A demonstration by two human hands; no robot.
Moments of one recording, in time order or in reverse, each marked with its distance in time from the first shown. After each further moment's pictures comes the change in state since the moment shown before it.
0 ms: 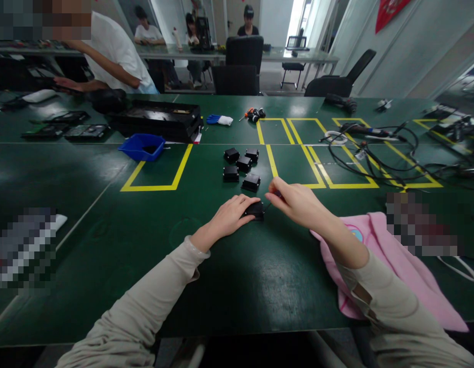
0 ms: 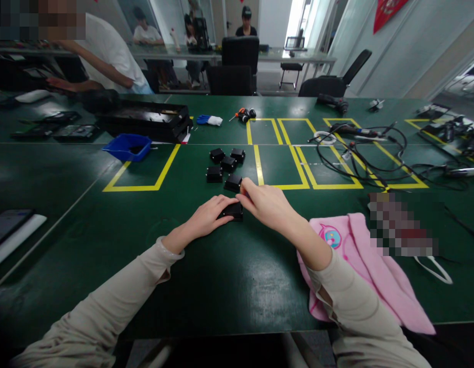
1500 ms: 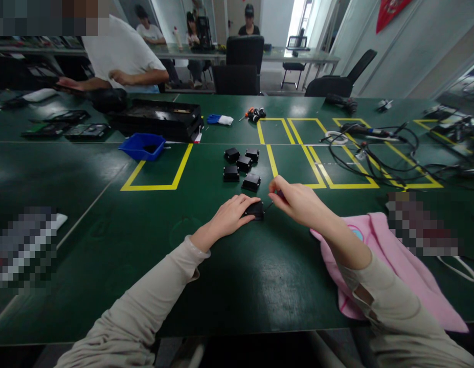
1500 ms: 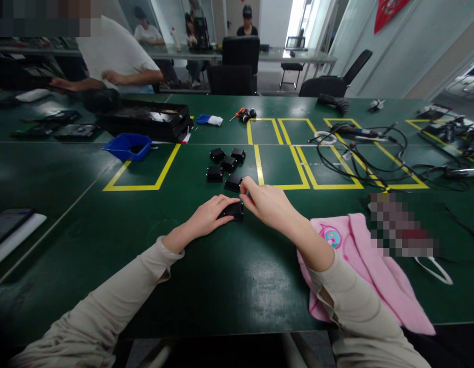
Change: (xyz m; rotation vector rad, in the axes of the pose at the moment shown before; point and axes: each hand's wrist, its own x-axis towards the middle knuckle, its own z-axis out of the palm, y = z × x) left_hand -0.001 -0.001 0.000 -0.001 0.003 0.003; right_hand -0.001 -0.001 -0.003 0.005 -0.030 0.016
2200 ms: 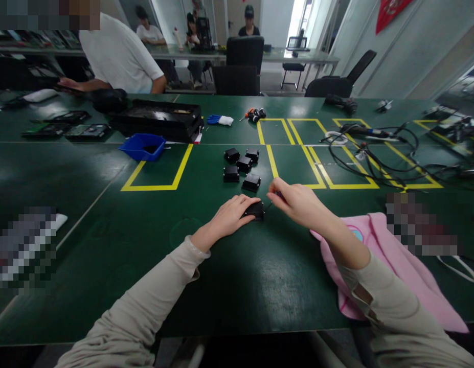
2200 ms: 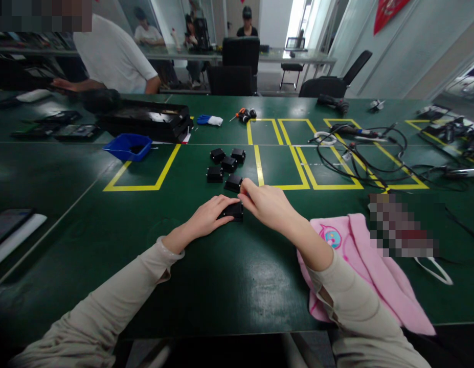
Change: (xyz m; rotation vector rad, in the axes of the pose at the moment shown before) left_hand 0.000 0.000 0.001 -0.004 0.005 0.000; right_hand 0.000 0.000 0.001 -0.021 0.005 -0.011
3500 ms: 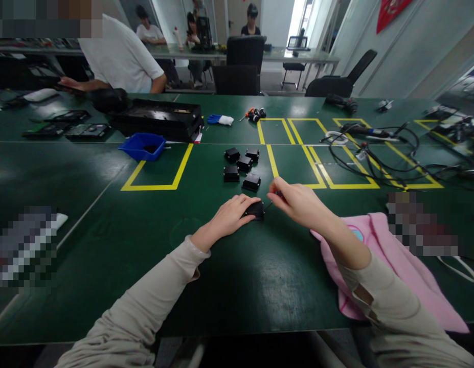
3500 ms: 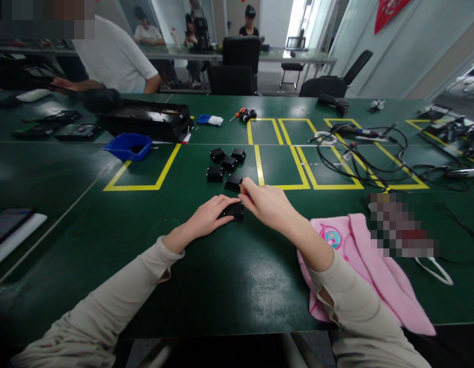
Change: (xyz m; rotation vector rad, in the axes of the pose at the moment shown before) left_hand 0.000 0.001 -0.001 0.010 -0.011 -0.004; right_hand 0.000 0.001 0.001 0.009 0.010 -0.005
